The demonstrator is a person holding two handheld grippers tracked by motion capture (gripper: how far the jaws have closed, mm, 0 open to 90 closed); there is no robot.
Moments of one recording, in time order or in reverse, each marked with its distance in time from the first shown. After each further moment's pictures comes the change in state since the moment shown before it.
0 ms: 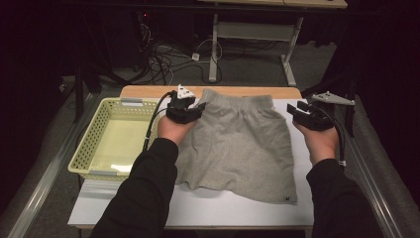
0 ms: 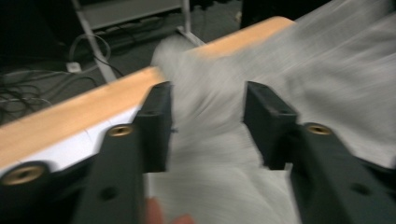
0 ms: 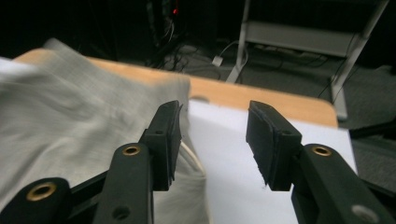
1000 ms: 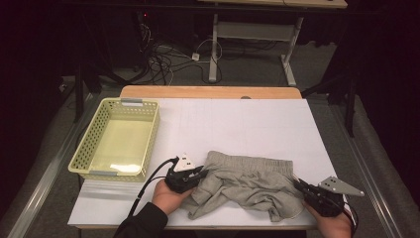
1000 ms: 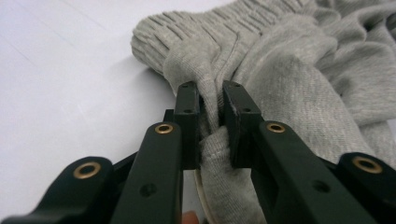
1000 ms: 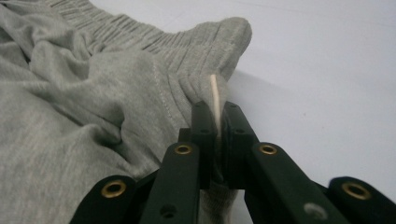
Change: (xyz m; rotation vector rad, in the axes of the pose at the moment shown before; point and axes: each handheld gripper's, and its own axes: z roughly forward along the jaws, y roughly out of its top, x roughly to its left) left arm -0.078 -0.140 -0.043 0.110 -0.262 0.072; right arm 0.033 -0.181 -0.099 0.104 0.135 -0.061
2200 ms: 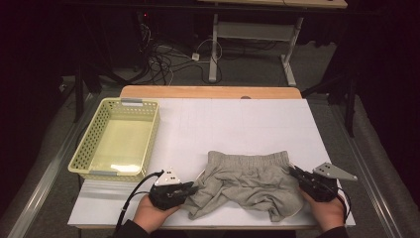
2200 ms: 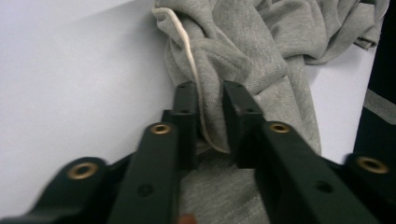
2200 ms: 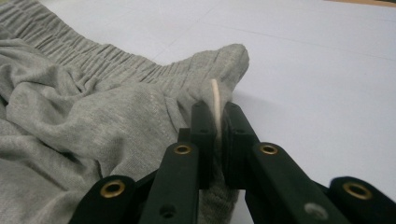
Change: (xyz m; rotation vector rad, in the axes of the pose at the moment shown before) left arm -0.010 -0.029 -0.045 0.048 -0.103 -0.062; right arm -0.006 0.028 0.022 -0.024 -0.008 -0.002
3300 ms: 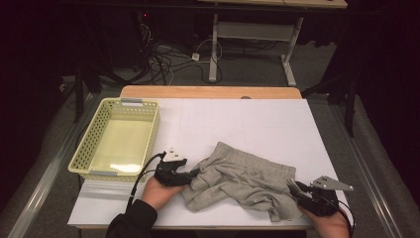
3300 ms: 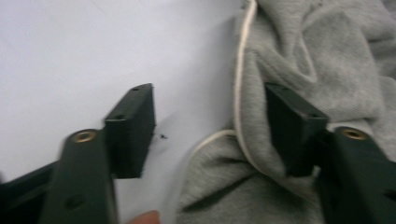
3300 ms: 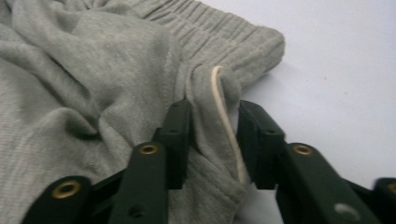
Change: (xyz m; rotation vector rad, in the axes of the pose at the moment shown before) left arm 0.048 0.026 0.033 0.043 0.119 -0.099; right arm 0.013 -0.027 -0.013 0.182 -0.008 0.020
